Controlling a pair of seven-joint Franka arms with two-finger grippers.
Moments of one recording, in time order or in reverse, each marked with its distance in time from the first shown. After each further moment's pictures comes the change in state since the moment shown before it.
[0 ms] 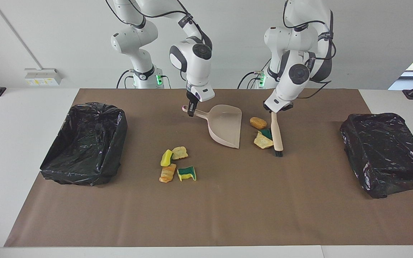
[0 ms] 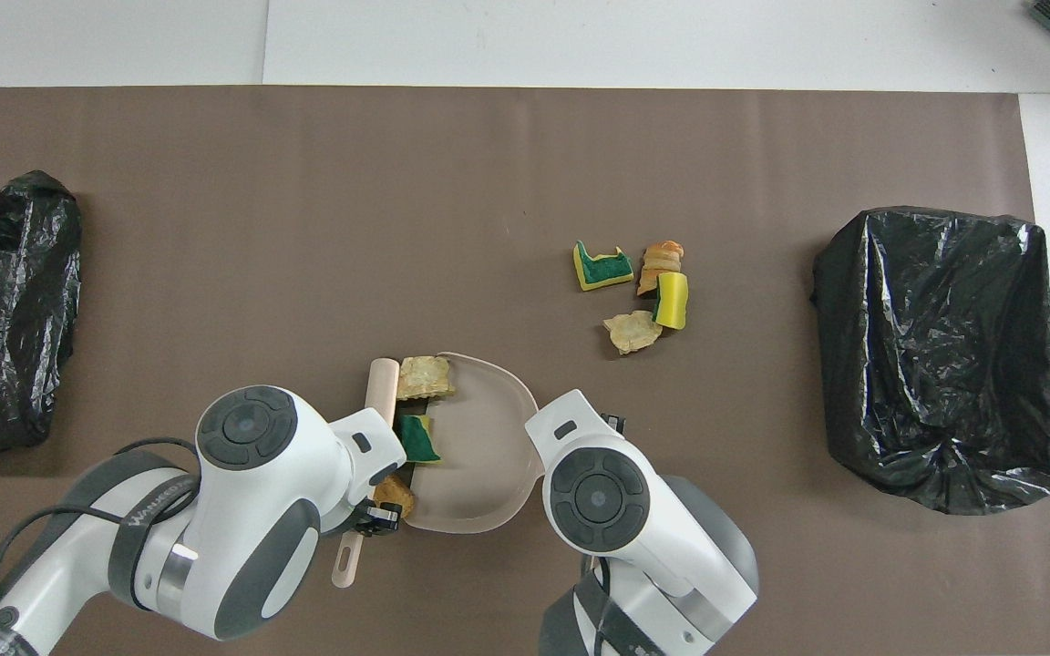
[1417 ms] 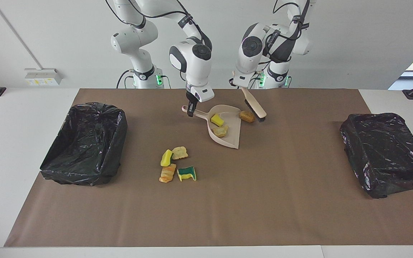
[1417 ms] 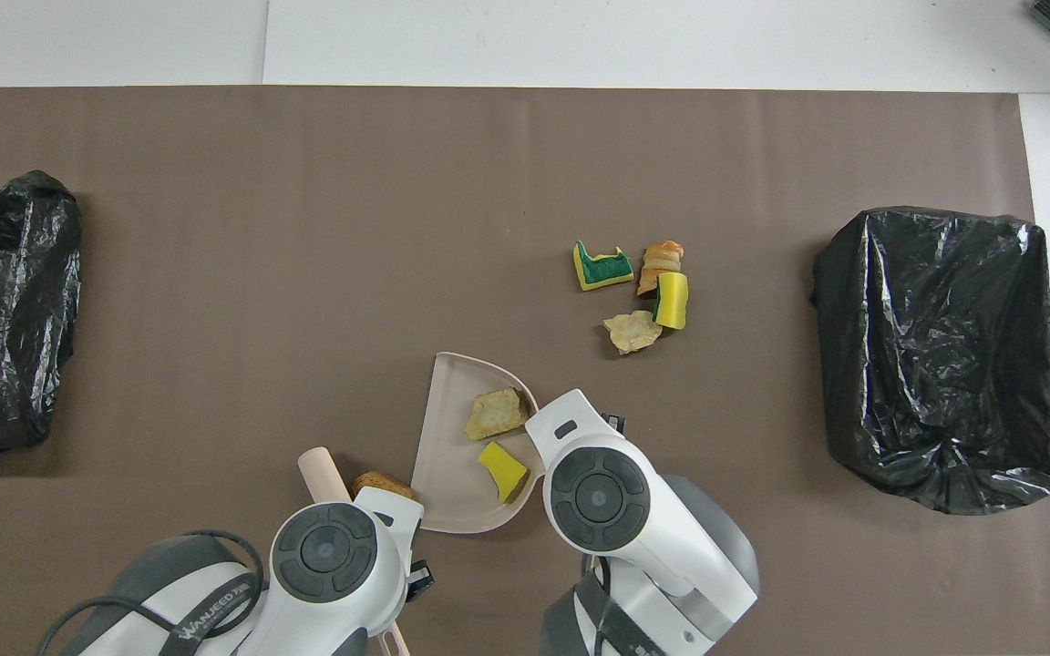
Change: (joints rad) left arm -0.160 -0.138 -0.013 -0.120 0.019 -0.027 -0.759; right arm 0.000 0.000 0.000 0.000 0.000 0.000 0.000
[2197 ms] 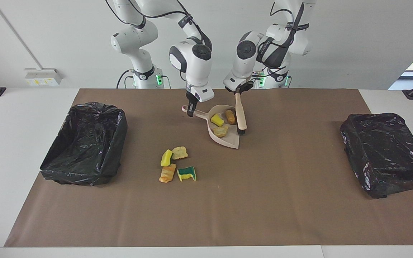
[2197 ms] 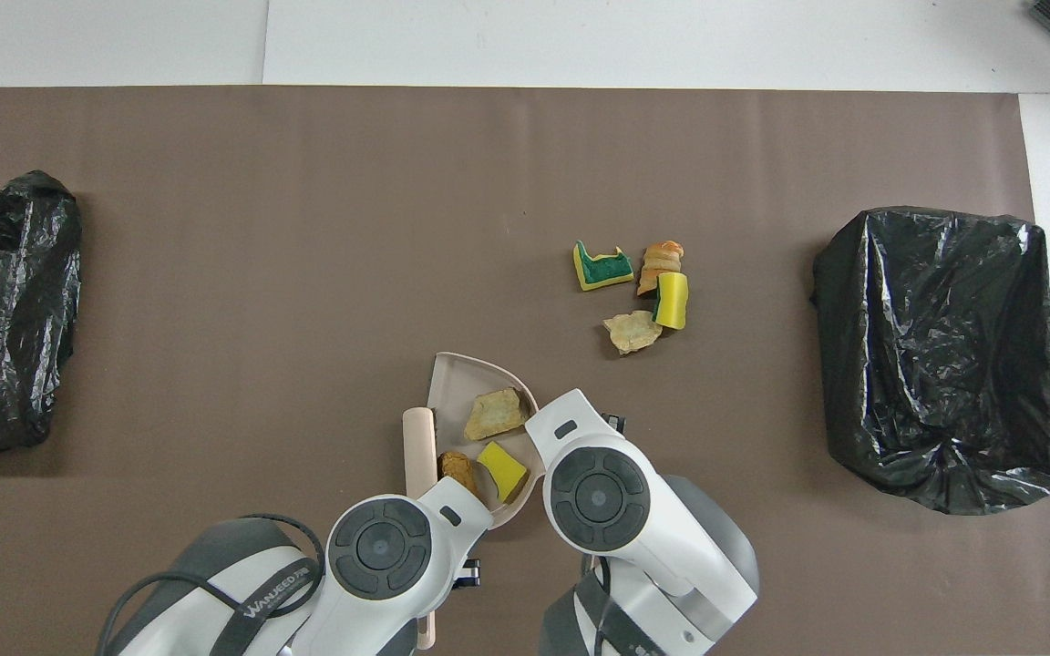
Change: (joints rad) left arm 0.017 0.084 0.017 0.137 -0.001 -0.062 0.417; right arm 0.000 0.000 0.000 0.000 0.000 0.000 0.000
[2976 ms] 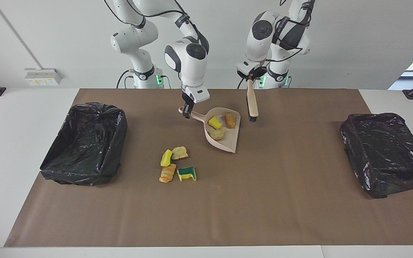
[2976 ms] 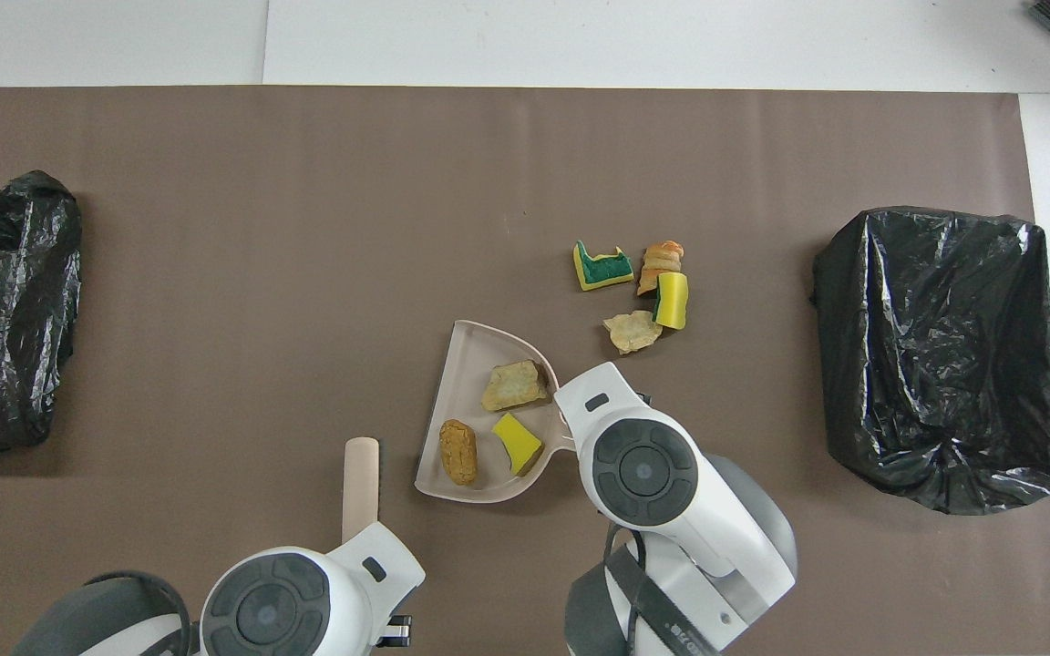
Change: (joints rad) left arm 0.049 -0.261 -0.074 -0.114 0.025 -0.133 -0.018; right arm -0.072 -0.031 -0.003 0.021 0.000 -0.001 0.004
